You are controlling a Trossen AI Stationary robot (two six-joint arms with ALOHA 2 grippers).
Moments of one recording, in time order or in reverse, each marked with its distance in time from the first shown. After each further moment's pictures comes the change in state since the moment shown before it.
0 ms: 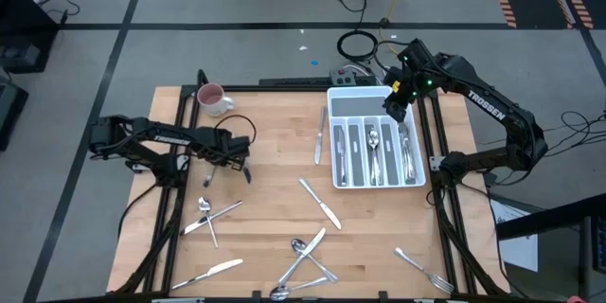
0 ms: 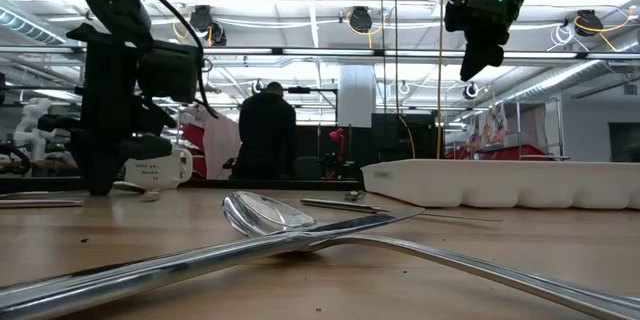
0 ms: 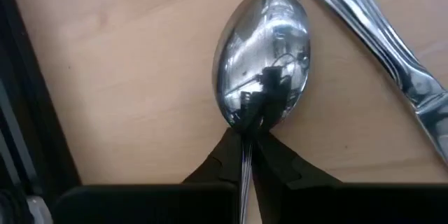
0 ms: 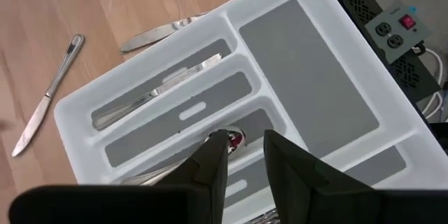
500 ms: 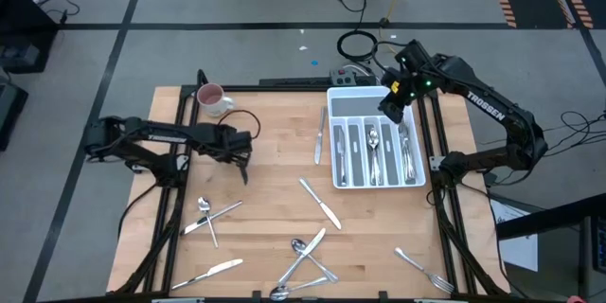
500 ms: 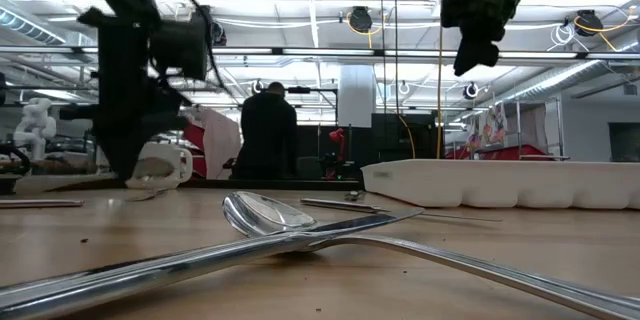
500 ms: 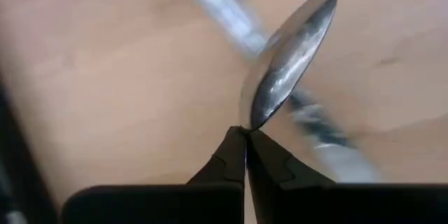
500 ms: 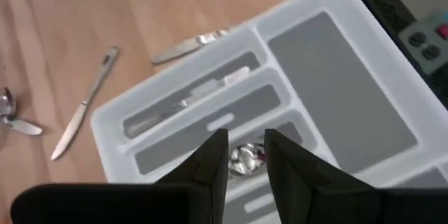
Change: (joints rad) left arm -0.024 -0.093 0.111 -0.052 0.049 0.023; right arm 0.032 0.000 0.000 0.029 -0.079 0.040
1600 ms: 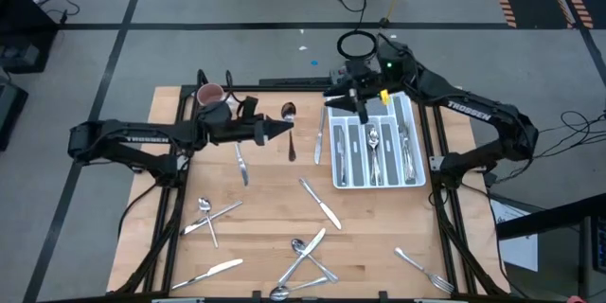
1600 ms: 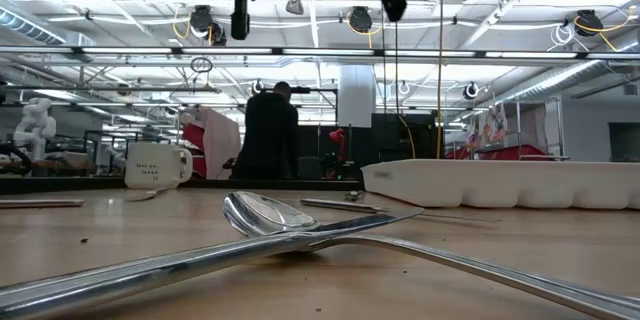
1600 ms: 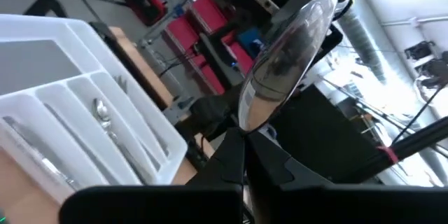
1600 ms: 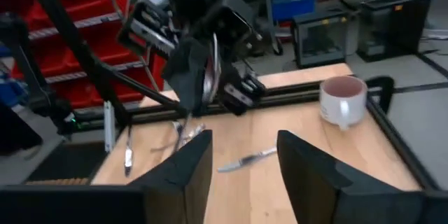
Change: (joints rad) left arm -0.069 -0.144 0.094 1.276 0.293 0.082; right arm 0.300 0.101 0.000 0.928 -0.283 0.321
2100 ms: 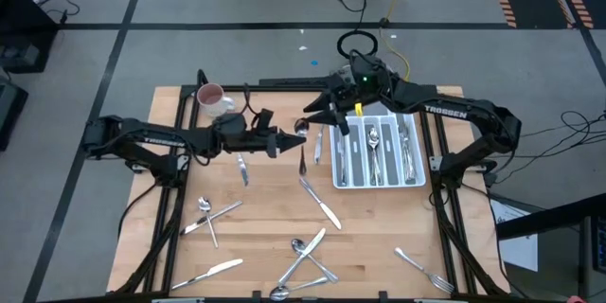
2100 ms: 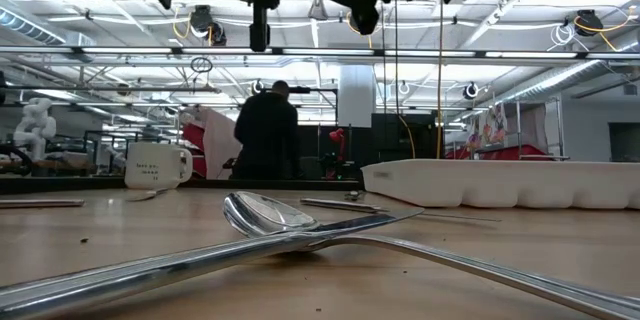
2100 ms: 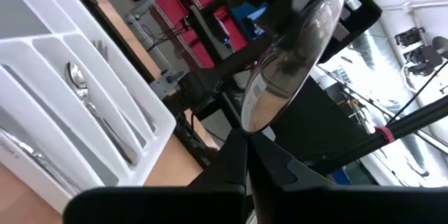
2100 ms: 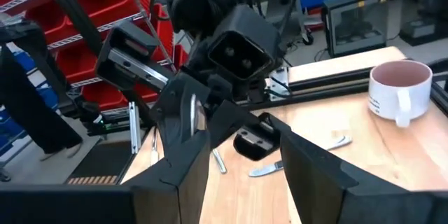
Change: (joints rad) left arm -0.067 0.148 0.000 0.138 0.015 -0.051; right arm 0.105 0.138 0.000 0.151 -0.002 0.107
